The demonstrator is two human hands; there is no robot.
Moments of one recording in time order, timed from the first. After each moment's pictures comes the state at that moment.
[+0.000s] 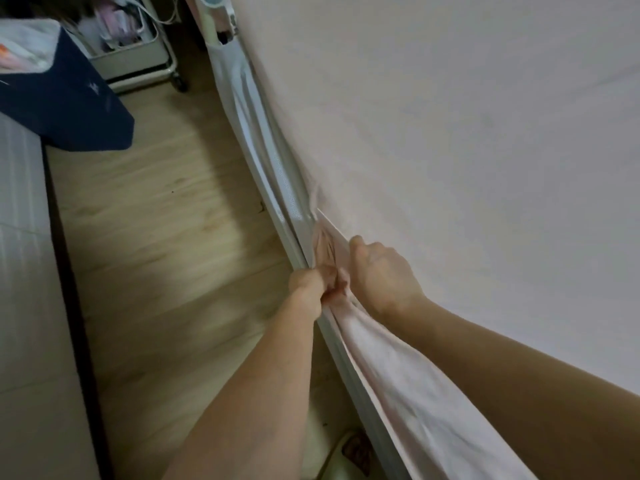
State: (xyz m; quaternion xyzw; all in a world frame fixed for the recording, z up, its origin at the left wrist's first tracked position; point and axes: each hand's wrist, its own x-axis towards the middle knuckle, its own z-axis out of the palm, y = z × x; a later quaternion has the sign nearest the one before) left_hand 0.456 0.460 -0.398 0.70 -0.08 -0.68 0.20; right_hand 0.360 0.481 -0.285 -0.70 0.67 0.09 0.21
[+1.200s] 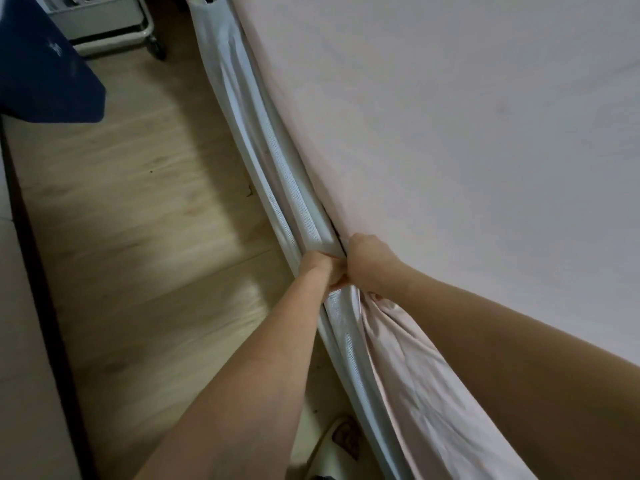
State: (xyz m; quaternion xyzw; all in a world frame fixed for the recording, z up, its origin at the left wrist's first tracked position) left_hand 0.442 0.439 -0.395 0.67 -0.22 -0.70 0.12; right_hand 0.371 0.439 -0.327 -0.57 0.72 0.20 0.34
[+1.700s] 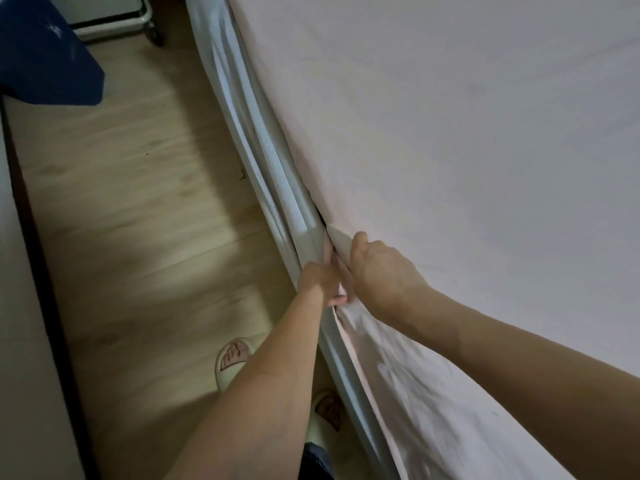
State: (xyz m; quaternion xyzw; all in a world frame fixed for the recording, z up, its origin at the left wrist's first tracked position) left_hand 0.421 0.519 -0.383 0.71 -0.19 -0.67 0.09; right_hand 0.346 0.526 -0.260 -0.66 0.66 0.21 0.27
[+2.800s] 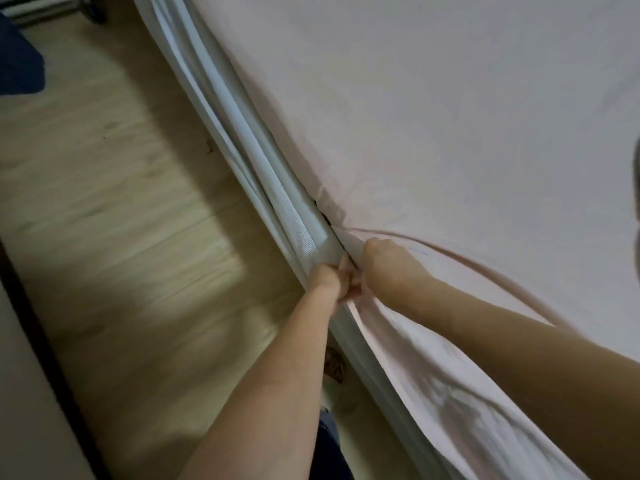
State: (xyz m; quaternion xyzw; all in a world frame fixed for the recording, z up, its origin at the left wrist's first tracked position) left_hand 0.395 0.632 -0.401 0.65 -0.22 -0.73 0.07; right_hand 0.318 0.636 -0.302 -0.57 0.74 0.21 0.30
